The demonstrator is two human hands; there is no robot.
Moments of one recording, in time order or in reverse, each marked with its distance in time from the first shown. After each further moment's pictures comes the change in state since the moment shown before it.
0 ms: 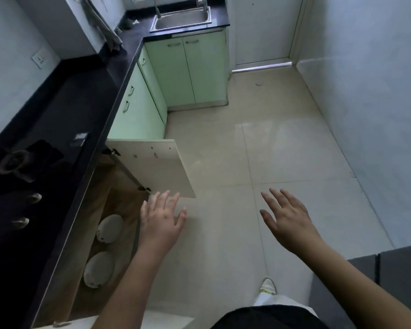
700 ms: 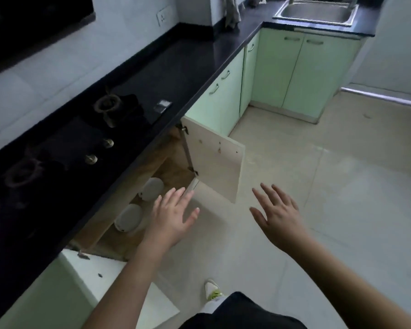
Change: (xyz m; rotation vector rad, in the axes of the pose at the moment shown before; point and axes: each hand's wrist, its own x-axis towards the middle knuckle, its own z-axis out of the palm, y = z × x) left_hand 0.027 -0.077 0.004 -0.067 -0.012 -0.360; right_hand 0.169 -0.117 -0.011 -0.050 -0.129 -0.542
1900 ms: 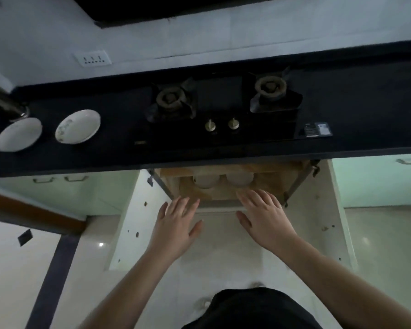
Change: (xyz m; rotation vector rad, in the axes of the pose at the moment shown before) left_hand 0.016 -0.019 0.001 0.027 0.072 -0.957; right_hand 0.278 -0.147 0.015 -0.104 -0.295 -1.160
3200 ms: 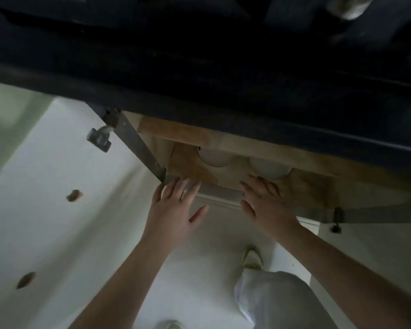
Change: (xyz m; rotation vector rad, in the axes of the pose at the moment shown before) left_hand 0.226 -0.114 0.350 -0.169 -0.058 -0.186; right_hand 0.283 0.105 0.383 -0.259 -0.297 -0.132
